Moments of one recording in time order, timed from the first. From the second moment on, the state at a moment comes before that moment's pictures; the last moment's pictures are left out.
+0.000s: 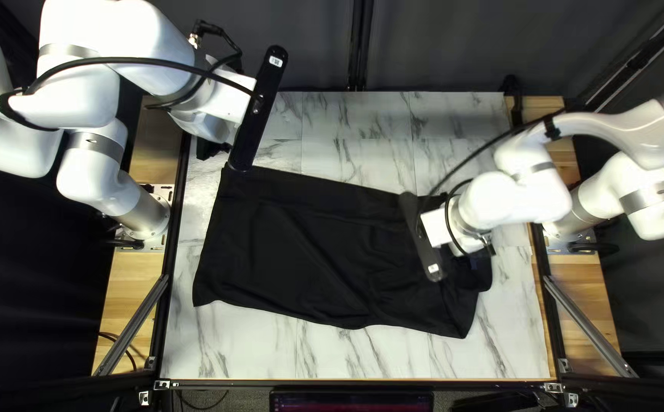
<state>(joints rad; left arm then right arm) -0.05 -0.71 -0.93 0.25 1.50 0.28 0.28 -0.27 -0.57 -0.04 0.89 -0.04</state>
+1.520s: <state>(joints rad) -0.05 -0.71 -0.93 0.25 1.50 0.28 0.39 0.01 -0.60 -0.60 0.76 0.18</state>
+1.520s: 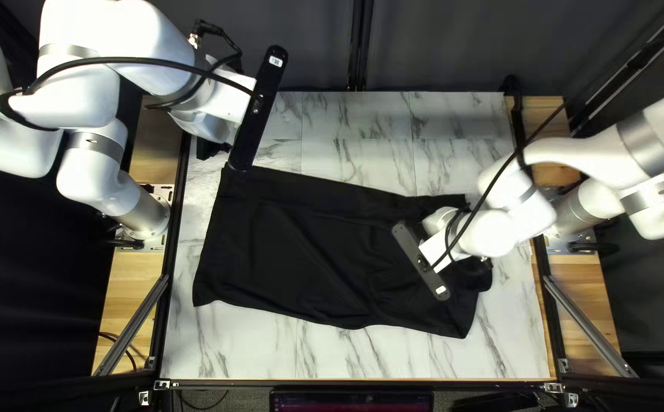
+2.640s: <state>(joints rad) -0.05 -0.71 -0.93 0.25 1.50 0.28 0.34 -0.01 -0.63 -0.64 0.81 0.13</state>
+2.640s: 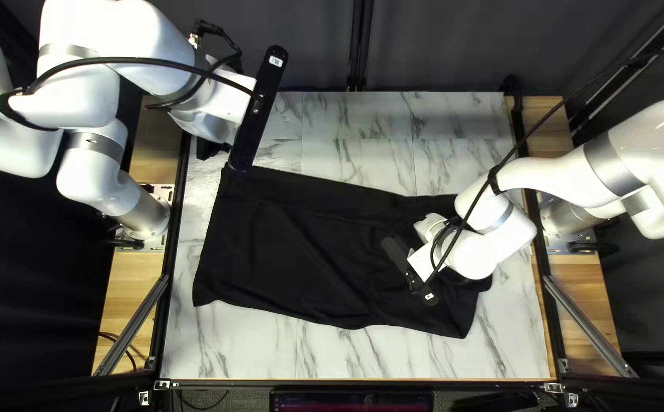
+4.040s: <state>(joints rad) -0.05 -0.71 -0.93 0.25 1.50 0.28 0.12 -0.02 -0.55 -0.70 0.54 0.04</state>
